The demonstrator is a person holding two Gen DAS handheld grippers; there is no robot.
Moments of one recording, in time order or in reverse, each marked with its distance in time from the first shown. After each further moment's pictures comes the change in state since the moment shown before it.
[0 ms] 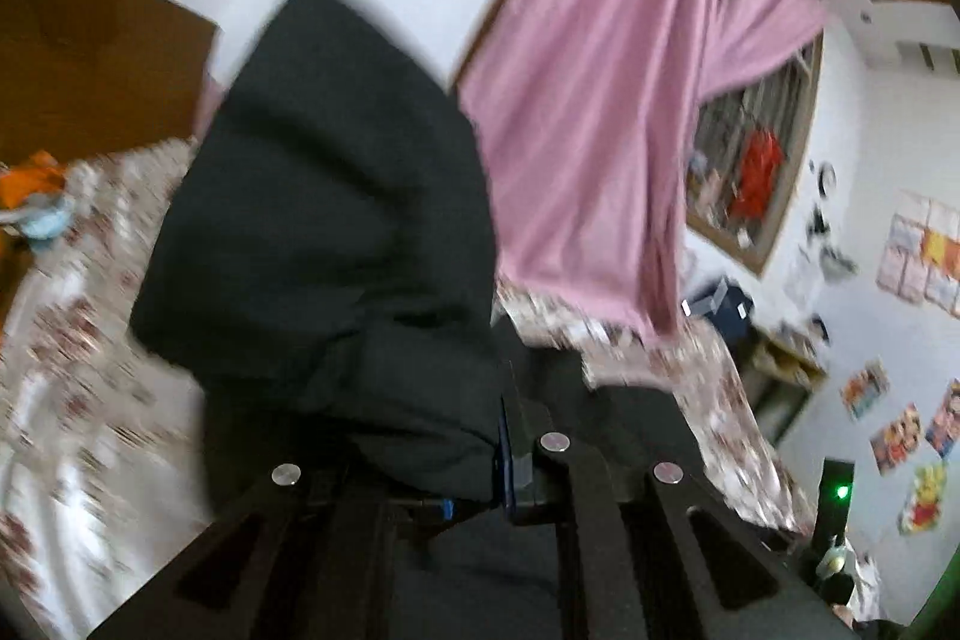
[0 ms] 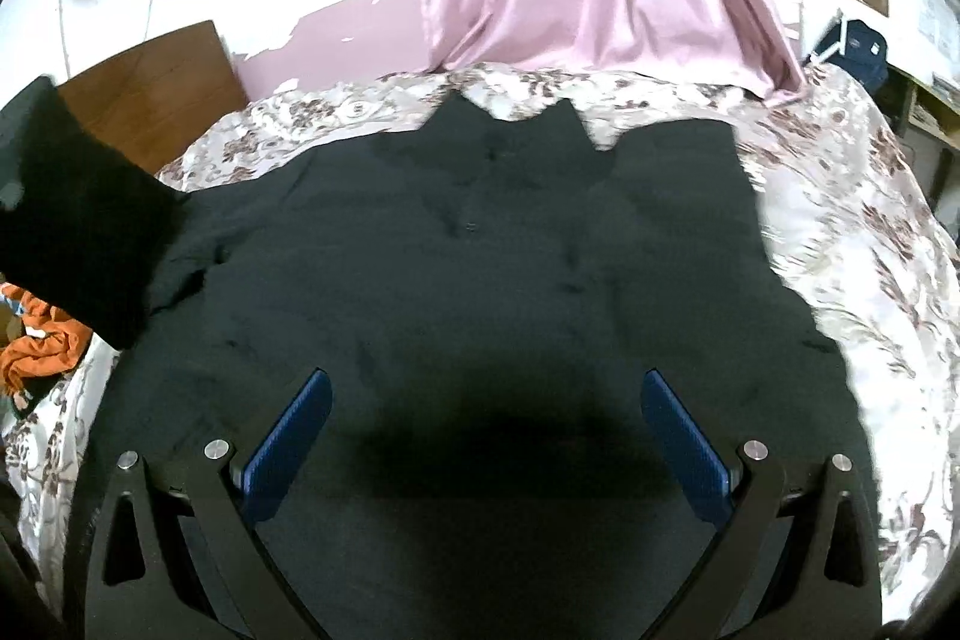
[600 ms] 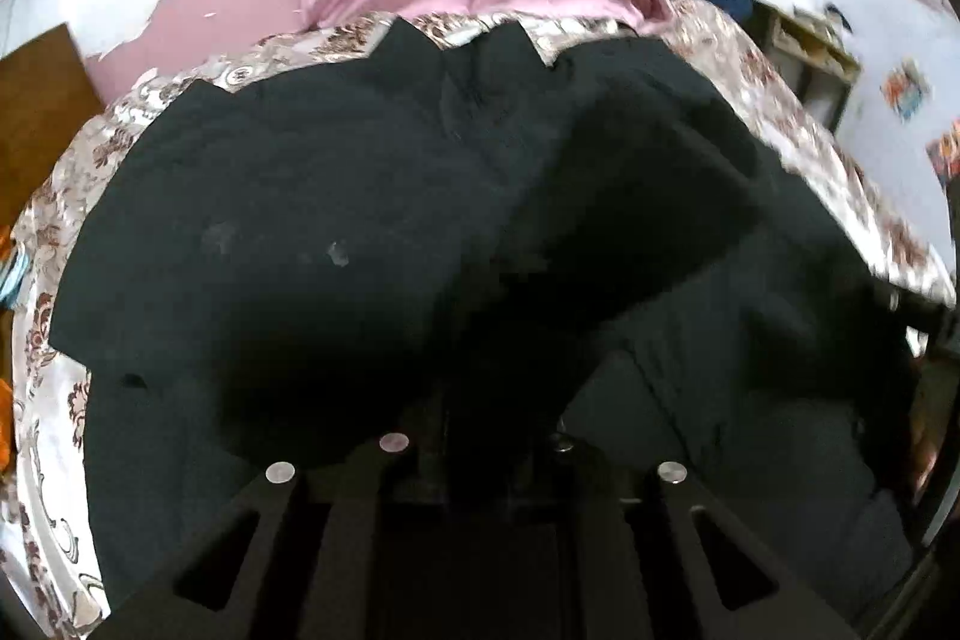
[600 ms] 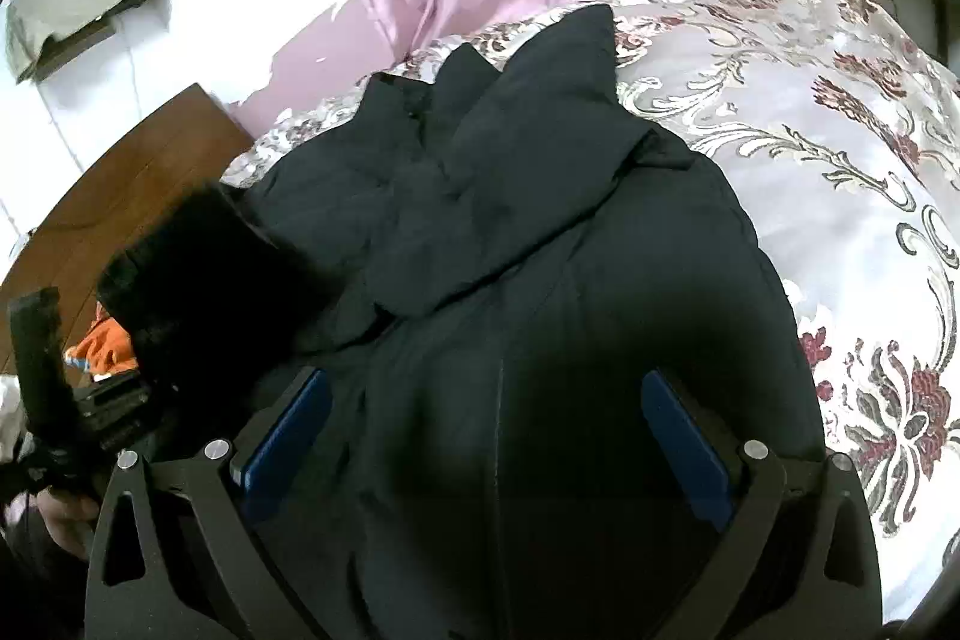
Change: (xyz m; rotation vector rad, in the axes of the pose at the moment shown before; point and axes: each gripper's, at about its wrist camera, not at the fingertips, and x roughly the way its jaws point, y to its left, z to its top) left arm 0.061 -0.086 -0.132 0.423 0.560 0.152; right arm 0.007 -0.104 -0.067 0.209 0.057 0.169
